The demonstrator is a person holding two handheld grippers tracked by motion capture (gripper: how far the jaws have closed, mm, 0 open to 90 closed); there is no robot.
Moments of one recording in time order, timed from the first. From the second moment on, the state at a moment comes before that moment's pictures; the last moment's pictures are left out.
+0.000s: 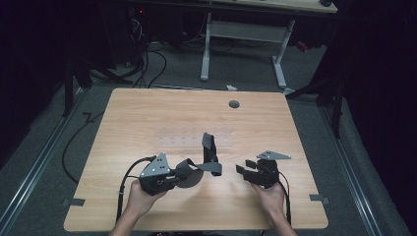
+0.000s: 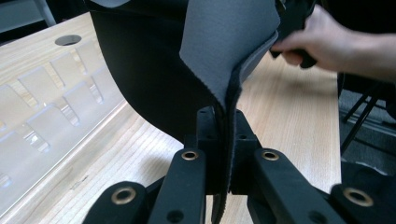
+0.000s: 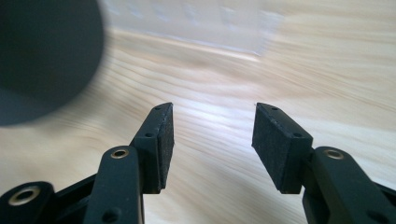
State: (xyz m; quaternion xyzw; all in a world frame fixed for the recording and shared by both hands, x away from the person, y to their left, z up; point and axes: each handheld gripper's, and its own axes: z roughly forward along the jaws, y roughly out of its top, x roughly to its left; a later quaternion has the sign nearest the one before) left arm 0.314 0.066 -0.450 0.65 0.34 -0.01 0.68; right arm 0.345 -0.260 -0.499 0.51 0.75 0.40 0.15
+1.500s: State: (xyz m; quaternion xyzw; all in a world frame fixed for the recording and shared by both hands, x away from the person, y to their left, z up) left arm 0.344 0.103 -0.408 0.59 0.39 0.05 0.71; right arm 0.346 -0.275 -0.531 0.53 0.75 0.32 0.24
